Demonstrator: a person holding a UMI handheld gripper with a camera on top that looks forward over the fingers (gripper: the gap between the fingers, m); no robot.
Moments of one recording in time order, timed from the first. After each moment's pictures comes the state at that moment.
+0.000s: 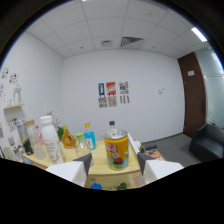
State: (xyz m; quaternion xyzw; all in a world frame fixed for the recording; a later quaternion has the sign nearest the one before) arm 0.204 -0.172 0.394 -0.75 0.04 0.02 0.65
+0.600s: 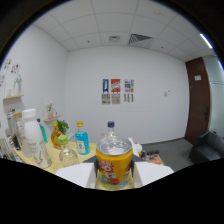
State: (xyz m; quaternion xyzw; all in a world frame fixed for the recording) arm 0.214 -0.104 0.384 -0.76 0.00 0.01 0.64
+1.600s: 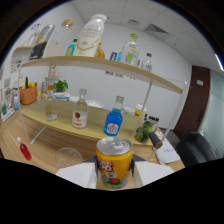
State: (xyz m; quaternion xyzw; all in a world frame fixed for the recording) arm 0.136 -0.217 0.159 -0.83 -0.05 -0.10 0.55
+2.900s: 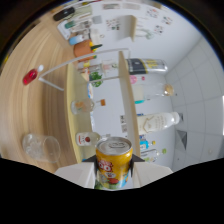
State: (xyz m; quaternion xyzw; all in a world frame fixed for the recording) arm 0.066 -0.203 0.272 -0.53 -0.49 -0.44 0.53
